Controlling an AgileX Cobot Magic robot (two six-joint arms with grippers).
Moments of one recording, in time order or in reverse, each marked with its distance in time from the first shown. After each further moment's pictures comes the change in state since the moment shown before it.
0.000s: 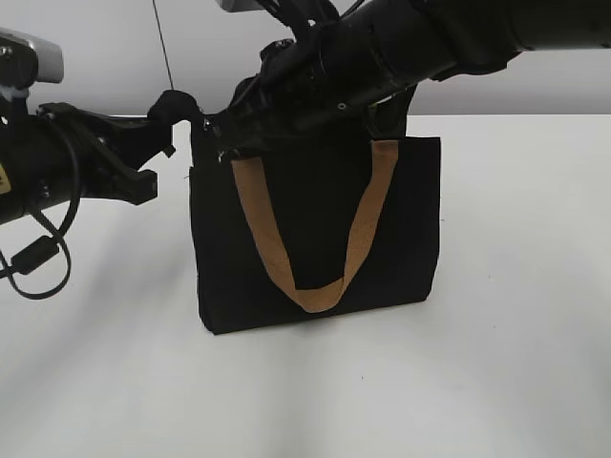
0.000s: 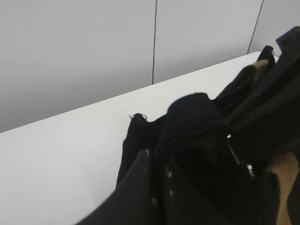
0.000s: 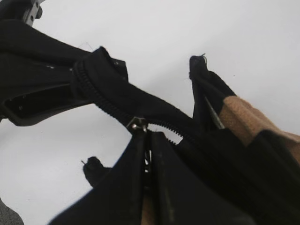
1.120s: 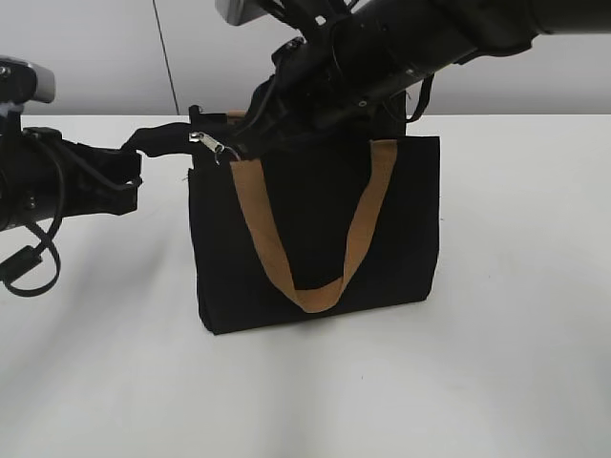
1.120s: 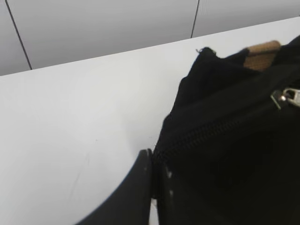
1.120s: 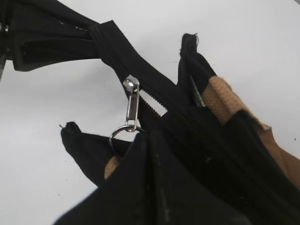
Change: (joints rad) left arm 0.038 0.000 0.000 -0.084 0.192 0.000; right arm 0.000 -0.034 -0.001 -0.214 0.023 0.043
